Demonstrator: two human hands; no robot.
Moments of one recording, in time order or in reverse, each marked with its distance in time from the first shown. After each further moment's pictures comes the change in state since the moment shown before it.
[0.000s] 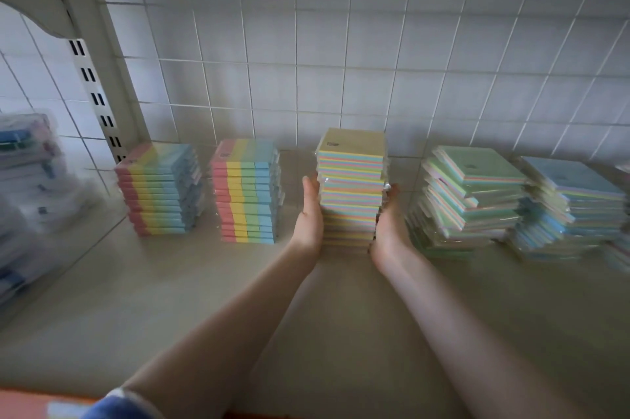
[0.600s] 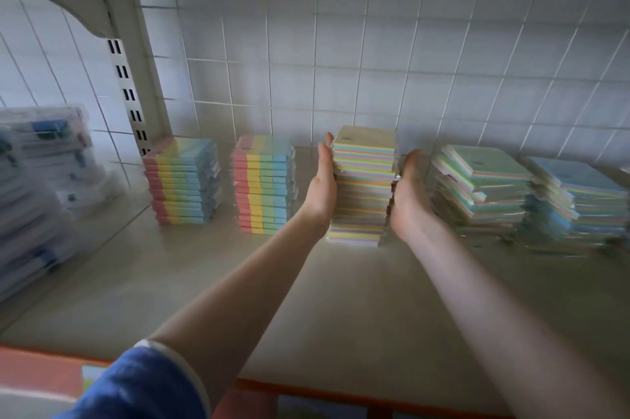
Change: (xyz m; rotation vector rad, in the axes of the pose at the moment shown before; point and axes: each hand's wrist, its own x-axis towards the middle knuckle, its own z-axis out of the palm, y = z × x) left_hand 0.006 0.034 -0.001 -0.051 -0.061 0.104; right_hand -0.005 -0.041 0.007 -0.134 -0.063 -0.075
